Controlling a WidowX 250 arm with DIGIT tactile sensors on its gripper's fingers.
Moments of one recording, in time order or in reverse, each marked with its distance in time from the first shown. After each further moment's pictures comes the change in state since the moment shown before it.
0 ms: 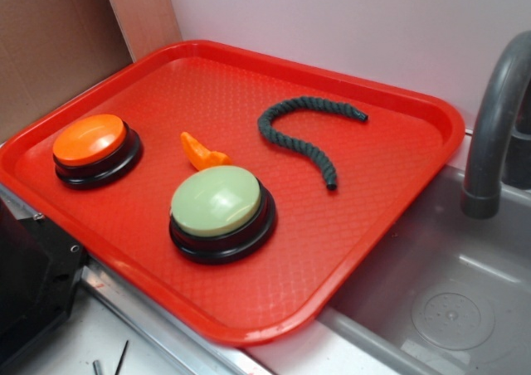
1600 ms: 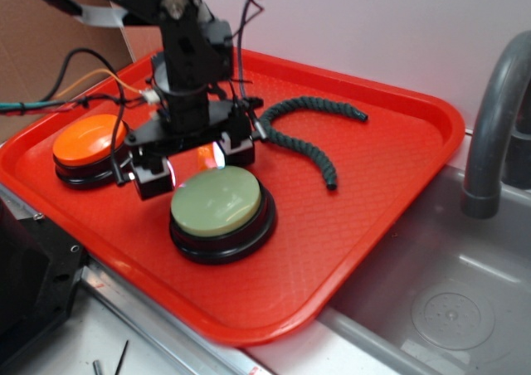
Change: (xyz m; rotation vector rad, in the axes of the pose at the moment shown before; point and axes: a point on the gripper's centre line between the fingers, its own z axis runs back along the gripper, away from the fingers) arm 0.034 -0.050 -0.193 0.215 -0.283 0.631
